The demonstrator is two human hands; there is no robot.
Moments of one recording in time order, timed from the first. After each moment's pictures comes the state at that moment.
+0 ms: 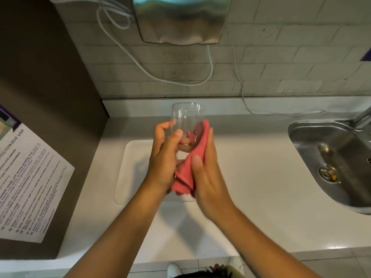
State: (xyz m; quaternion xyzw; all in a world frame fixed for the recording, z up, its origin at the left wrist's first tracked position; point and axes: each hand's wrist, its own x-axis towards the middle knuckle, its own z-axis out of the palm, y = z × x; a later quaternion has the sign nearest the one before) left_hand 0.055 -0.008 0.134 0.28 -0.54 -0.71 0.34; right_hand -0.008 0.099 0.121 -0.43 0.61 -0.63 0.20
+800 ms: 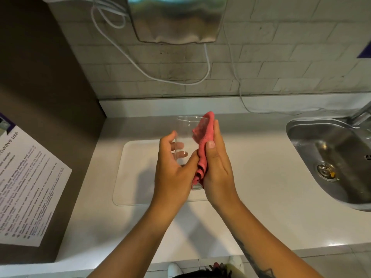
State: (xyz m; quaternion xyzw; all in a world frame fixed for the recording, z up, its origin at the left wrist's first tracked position) left_hand 0.058 0.029 0.126 0.36 -0.65 -0.57 0.35; right_hand -0.024 0.094 0.129 -0.35 0.62 -0.68 0.20
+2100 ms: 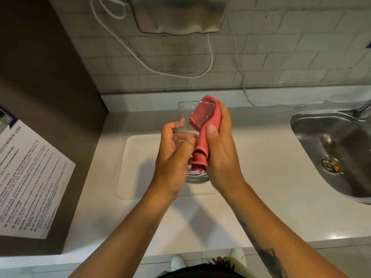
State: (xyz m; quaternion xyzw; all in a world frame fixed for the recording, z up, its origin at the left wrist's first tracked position) left_hand 0.058 0.009 0.133 0.27 -0.58 -0.69 0.34; right_hand -0.034 0.081 0.140 -0.39 0.61 -0.68 0.16
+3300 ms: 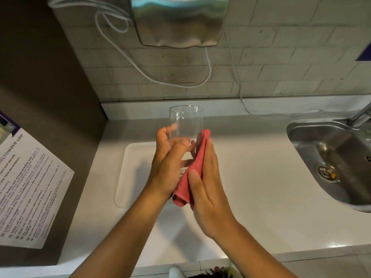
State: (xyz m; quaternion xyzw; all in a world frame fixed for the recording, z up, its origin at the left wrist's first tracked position) left_hand 0.063 -0.002 0.142 0.27 -0.60 -0.68 0.32; right_hand 0.013 0.115 0.114 -0.44 0.65 -0.59 0.19
